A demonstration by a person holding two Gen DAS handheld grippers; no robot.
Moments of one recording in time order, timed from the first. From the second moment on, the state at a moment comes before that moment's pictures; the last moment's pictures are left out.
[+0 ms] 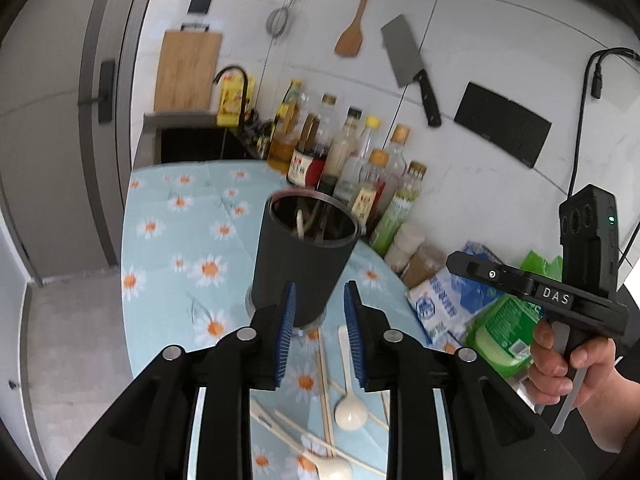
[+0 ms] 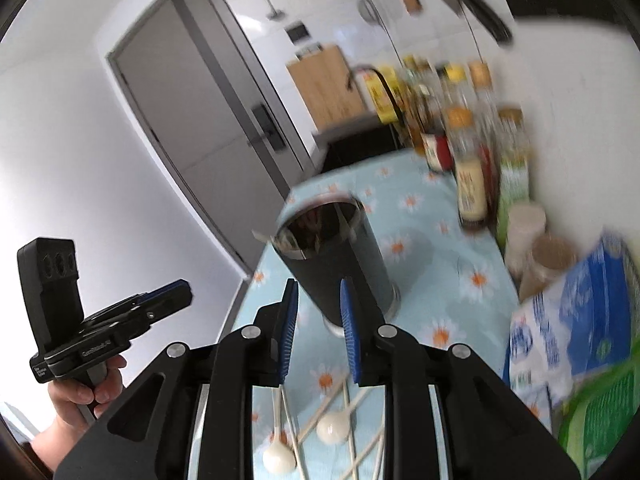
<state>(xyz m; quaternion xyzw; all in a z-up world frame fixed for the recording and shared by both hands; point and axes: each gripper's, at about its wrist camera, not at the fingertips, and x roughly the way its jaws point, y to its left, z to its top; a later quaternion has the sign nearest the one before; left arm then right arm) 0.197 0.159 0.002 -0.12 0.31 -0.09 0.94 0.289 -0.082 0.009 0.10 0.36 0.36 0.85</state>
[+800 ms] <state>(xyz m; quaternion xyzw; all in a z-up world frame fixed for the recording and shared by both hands) 0.153 0.168 -0.117 -0.24 0.43 -0.06 0.87 0.326 -0.081 -0.122 0.17 0.66 0.21 0.70</state>
